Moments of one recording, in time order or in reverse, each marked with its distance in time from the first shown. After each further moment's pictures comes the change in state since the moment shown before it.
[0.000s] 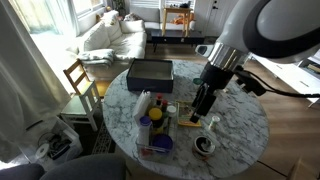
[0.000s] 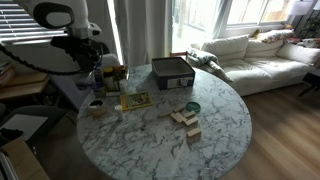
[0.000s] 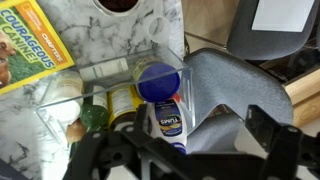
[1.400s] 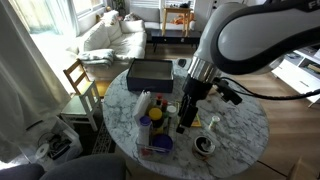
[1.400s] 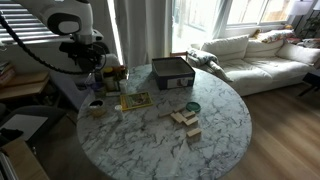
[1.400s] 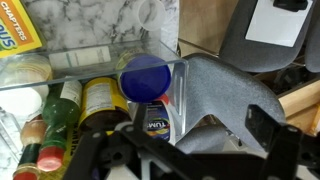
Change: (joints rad) arm -0.035 0.146 0.096 0.095 0.010 0.008 -0.057
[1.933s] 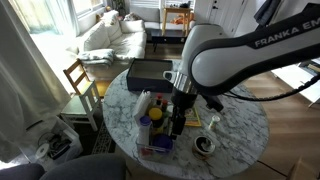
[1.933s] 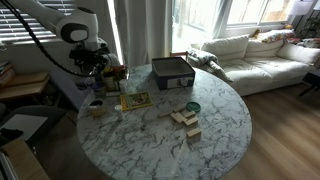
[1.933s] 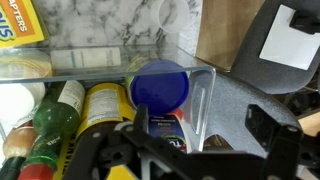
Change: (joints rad) arm -0.028 0.156 0.054 0.090 -0.109 0.027 0.001
